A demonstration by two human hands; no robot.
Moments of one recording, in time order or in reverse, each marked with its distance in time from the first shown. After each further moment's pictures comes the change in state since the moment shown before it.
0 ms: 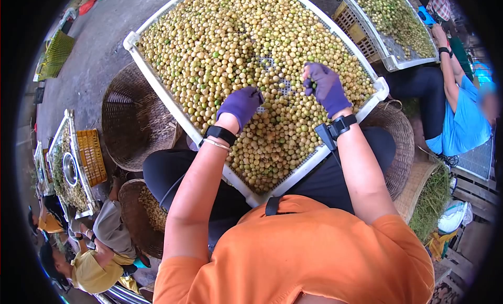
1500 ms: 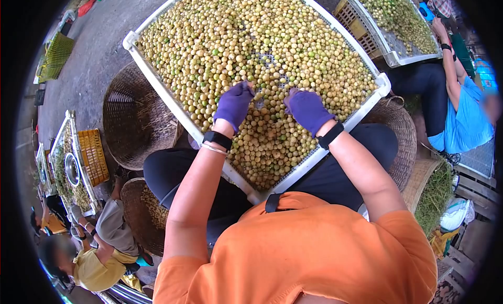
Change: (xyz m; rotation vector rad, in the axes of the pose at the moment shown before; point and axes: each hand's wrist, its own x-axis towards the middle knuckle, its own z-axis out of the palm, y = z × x) left_hand -0.004 -0.025 0.020 -0.679 0.214 0.011; right_hand -0.030 0.047 0.024 -1.728 -0.351 -0.445
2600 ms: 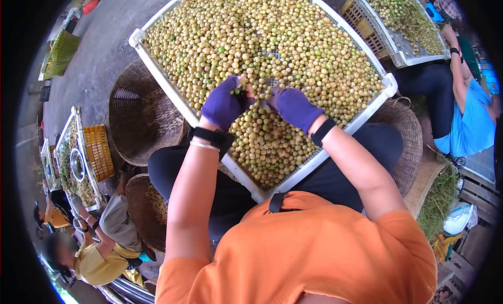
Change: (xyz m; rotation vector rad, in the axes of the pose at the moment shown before) left_hand -0.008 0.040 -0.041 -0.947 -0.210 -0.396; right_hand 0.029 -0.030 0.010 0.096 0.130 -0.223
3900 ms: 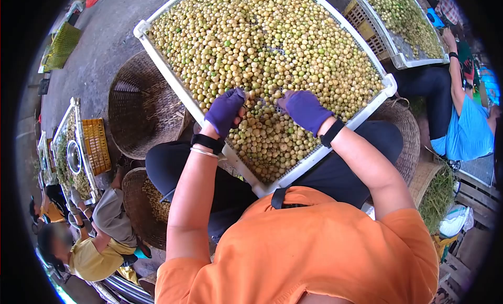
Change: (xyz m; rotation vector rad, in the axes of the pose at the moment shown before) left_hand -0.040 -0.012 -0.018 0.744 0.130 0.002; right_hand -0.023 -0.013 -0.024 -0.146 -0.135 -0.011
